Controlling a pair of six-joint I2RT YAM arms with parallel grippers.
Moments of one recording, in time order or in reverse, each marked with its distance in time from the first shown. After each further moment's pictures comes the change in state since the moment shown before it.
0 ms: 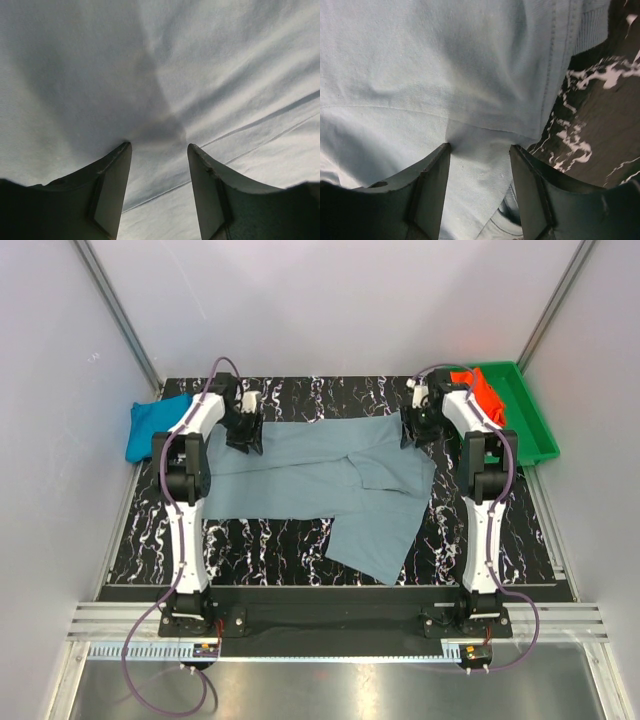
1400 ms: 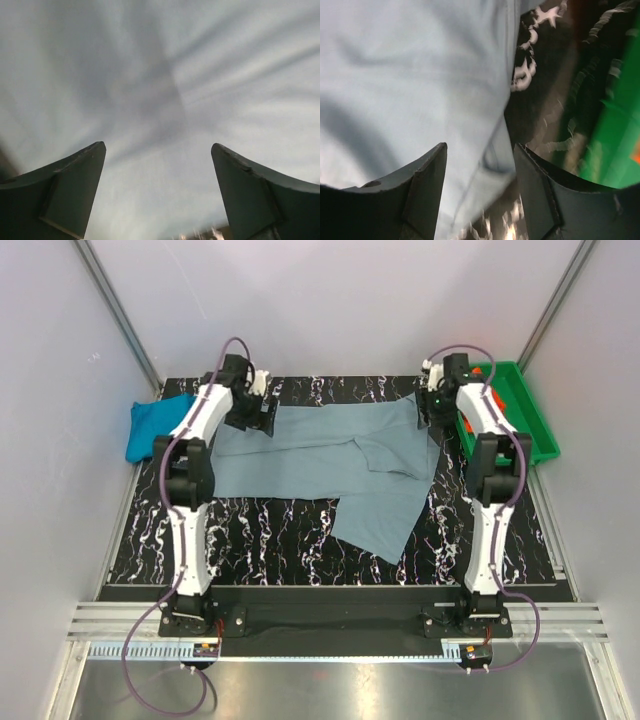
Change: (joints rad) left arm -0.080 -0.034 0.109 0.034 -0.135 0.008; right arm -0.047 -0.025 0.079 0.064 0.135 -0.052
